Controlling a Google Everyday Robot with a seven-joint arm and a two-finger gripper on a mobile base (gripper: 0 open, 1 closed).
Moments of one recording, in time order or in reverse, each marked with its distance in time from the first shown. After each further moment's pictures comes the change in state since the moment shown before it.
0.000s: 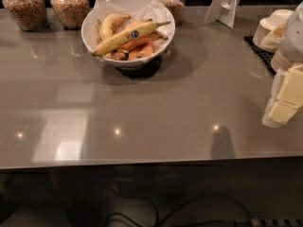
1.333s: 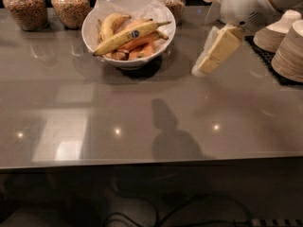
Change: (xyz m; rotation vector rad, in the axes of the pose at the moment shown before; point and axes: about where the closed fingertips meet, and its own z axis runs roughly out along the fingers) arm -0.135 -0.073 0.005 0.177 -0.469 -0.173
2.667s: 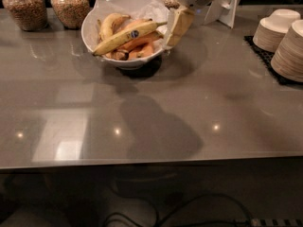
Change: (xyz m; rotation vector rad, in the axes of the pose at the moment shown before) arm -0.064 -0.083 0.090 0.070 -0.090 -0.363
